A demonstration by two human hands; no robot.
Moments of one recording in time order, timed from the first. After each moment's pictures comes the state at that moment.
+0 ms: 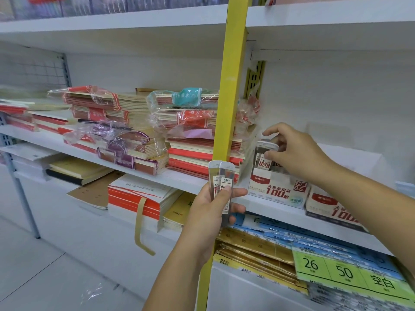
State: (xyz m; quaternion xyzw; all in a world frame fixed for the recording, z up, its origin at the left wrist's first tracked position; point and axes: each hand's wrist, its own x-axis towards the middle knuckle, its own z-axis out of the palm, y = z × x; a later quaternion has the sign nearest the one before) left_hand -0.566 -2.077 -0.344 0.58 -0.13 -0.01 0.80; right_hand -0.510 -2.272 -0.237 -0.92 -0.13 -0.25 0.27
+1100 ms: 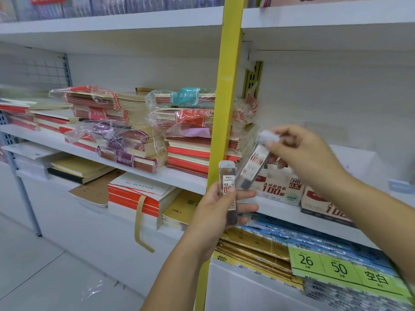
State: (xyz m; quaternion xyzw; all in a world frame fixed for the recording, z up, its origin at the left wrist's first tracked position) left_hand -0.572 -2.086 -0.344 0.57 -0.18 -0.05 0.80; right_hand -0.562 -2.259 -0.234 -0.83 -0.17 -0.24 0.48
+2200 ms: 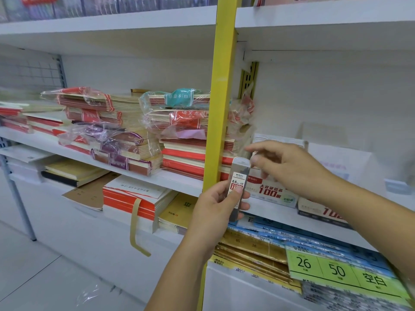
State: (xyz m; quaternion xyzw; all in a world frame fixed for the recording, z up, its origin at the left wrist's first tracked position) left_hand -0.561 -2.098 -0.343 0.63 -0.16 0.04 0.76; right_hand -0.559 -2.260 -0.241 -0.91 -0.22 -0.17 0.32
